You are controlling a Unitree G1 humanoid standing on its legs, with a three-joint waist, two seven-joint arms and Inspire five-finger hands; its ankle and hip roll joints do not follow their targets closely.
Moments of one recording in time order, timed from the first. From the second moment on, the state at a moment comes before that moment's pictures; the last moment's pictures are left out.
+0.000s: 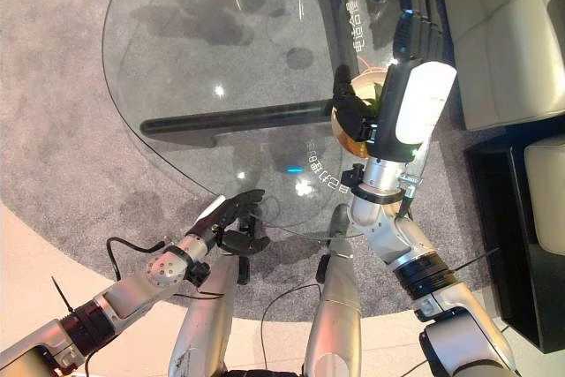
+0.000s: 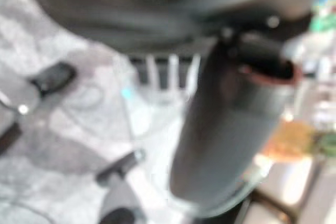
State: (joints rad) left arm -0.36 0.64 -0.79 0.10 -0.42 0.05 0.20; right arm -0.57 -0.63 0.43 0.20 -0.44 -0.22 -1.08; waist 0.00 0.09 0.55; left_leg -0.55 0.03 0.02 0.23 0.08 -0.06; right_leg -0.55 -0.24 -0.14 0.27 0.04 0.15
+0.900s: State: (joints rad) left arm -0.15 0.55 -0.61 0.41 -0.45 0.06 0.08; right arm -0.32 -0.73 0.58 0.00 -0.19 -0.31 -0.29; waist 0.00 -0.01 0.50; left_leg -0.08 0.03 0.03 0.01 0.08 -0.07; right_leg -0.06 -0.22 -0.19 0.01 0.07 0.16
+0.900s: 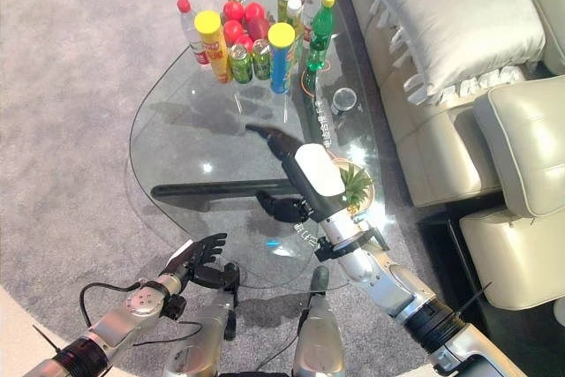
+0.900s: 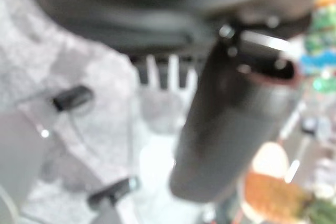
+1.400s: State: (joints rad) left arm -0.01 0.40 -0.46 0.71 -0.42 0.07 -0.03; right arm -0.05 -0.64 0.59 0.35 0.17 -0.07 0.24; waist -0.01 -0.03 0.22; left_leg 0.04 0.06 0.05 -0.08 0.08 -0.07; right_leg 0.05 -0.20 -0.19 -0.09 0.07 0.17
